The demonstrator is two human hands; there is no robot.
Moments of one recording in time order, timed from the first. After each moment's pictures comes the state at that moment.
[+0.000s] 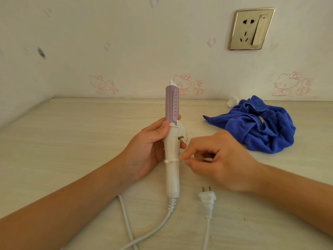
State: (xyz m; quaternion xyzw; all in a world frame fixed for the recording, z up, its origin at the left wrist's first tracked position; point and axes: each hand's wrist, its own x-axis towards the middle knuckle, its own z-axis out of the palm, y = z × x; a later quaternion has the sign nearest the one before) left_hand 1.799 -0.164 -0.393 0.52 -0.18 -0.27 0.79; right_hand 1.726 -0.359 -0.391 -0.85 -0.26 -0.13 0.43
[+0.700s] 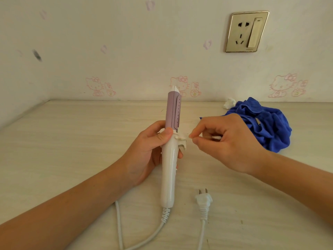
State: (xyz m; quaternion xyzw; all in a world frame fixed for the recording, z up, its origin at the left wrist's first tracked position) left_hand 1.797 -0.166 -0.397 0.56 -0.18 -0.24 0.77; right_hand 1.744 -0.380 -0.377 -0.86 -0.21 -0.20 0.41
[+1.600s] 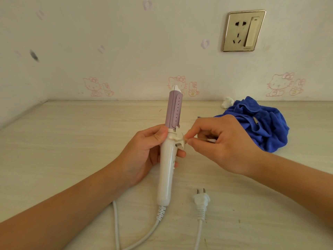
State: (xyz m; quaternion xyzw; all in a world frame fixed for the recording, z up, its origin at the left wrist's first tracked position) left_hand 1.797 -0.165 -0.395 0.56 -0.18 -0.26 0.77; right_hand 1.742 -0.375 -0.378 -0.86 -0.22 -0.19 0.42
